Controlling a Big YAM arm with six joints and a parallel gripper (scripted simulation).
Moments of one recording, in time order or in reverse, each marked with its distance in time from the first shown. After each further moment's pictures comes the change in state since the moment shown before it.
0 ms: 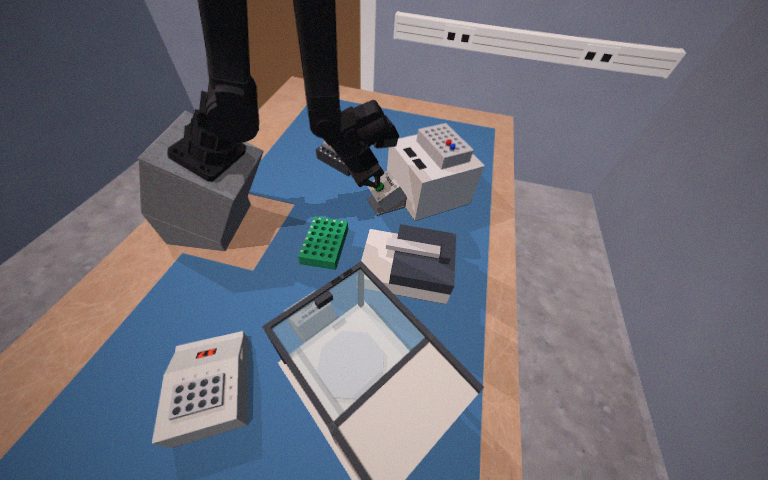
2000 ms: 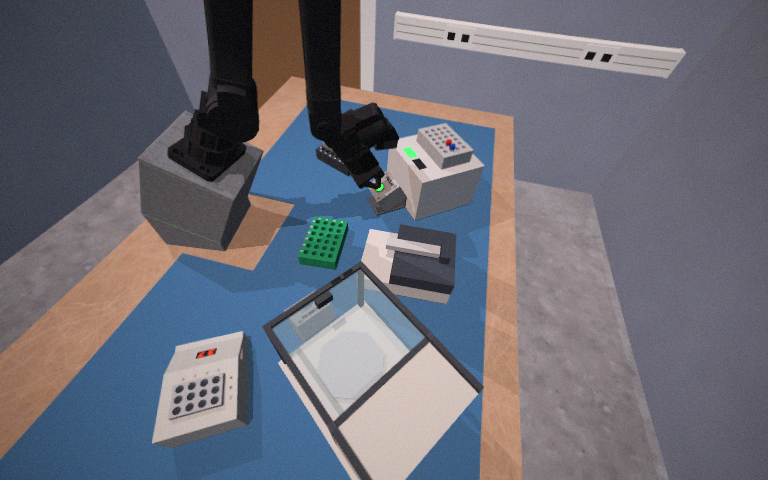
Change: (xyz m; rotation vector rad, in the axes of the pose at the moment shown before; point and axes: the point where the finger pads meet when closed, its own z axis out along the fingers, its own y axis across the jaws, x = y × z) arm 0.001 0.000 0.006 0.002 -0.010 0.000
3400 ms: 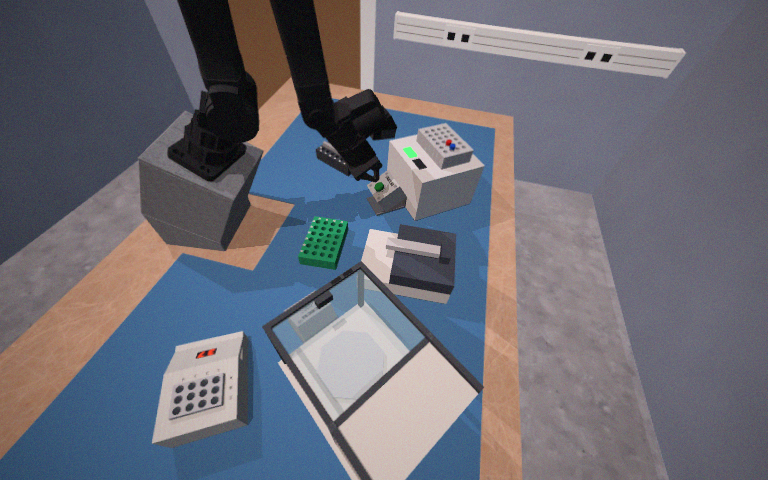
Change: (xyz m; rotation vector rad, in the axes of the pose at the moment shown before) arm -0.008 -0.003 -0.029 0.006 -0.018 0.000
